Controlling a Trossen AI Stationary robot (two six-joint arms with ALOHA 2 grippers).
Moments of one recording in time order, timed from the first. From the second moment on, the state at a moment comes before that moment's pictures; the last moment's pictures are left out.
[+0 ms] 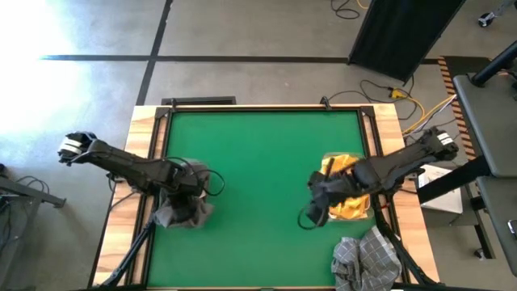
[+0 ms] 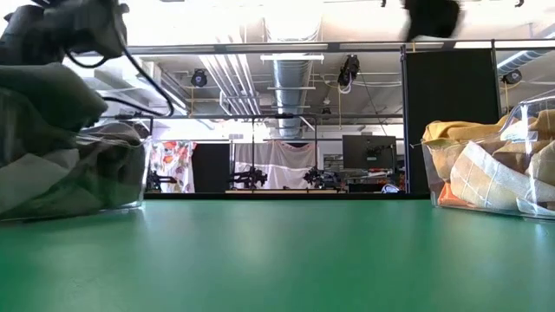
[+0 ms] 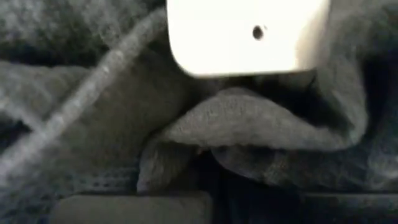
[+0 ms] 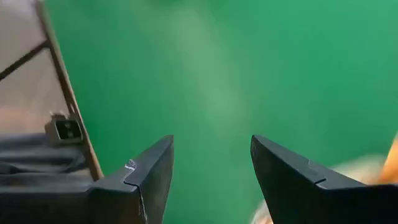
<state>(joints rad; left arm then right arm) -0.22 1.17 0.61 -0.95 0.29 -0.73 0.28 1.39 1.30 -0.91 0.03 0.73</state>
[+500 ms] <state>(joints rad) -0.24 1.11 0.59 -1.05 0.32 -0.68 0.70 1.48 1.34 -1.10 -0.21 1.84</state>
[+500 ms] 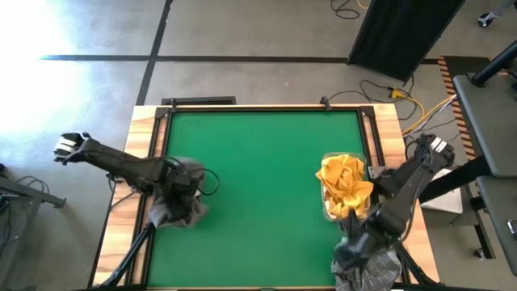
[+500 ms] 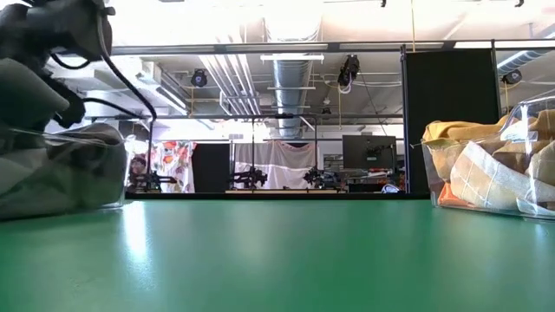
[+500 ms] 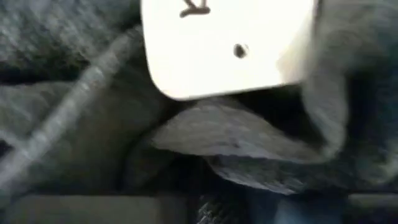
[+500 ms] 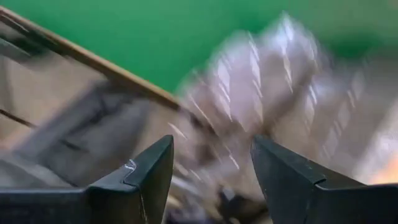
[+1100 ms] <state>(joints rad) -0.24 0.95 0.96 -1.09 0.12 -0.85 0.92 1.82 1.28 -0.98 -0.32 1.75</state>
